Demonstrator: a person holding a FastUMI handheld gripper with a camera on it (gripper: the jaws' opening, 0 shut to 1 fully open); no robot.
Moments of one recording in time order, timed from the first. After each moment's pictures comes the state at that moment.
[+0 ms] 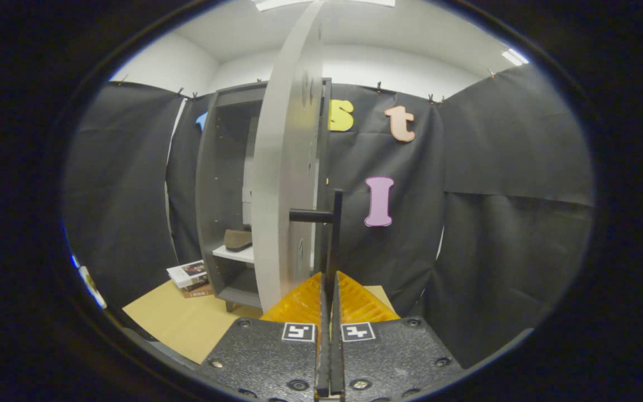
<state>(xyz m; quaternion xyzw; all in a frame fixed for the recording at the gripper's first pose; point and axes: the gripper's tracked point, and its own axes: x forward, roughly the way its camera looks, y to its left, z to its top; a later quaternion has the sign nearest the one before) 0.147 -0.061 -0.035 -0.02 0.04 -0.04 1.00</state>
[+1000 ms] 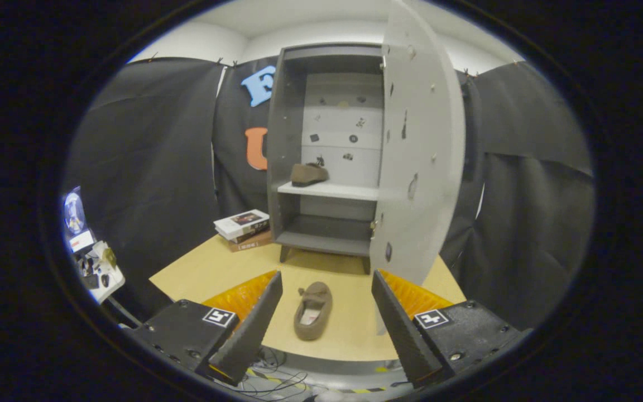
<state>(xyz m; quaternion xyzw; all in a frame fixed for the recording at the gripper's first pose) 0.096 0.111 -0.216 -0.01 0.15 0.07 0.99</state>
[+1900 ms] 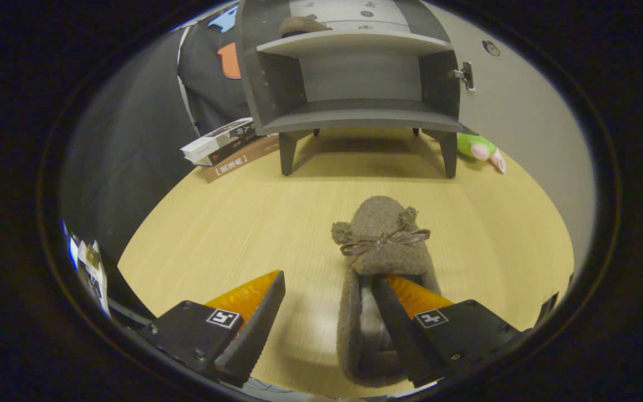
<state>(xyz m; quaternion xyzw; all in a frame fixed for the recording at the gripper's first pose) 0.295 0.195 -0.476 0.06 0.35 0.07 0.93</state>
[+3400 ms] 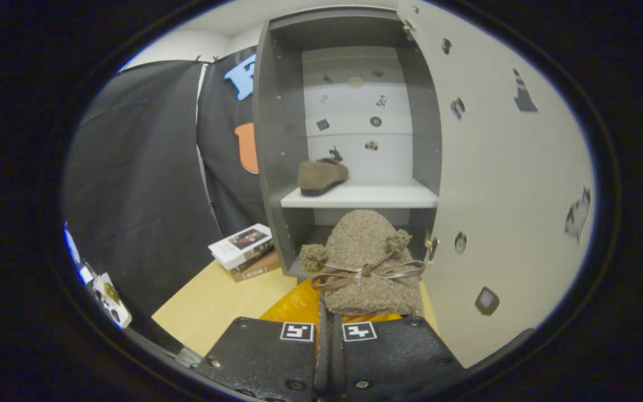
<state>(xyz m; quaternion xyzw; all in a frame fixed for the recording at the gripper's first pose) 0.297 0.178 -0.163 0.03 0.13 0.06 0.99</state>
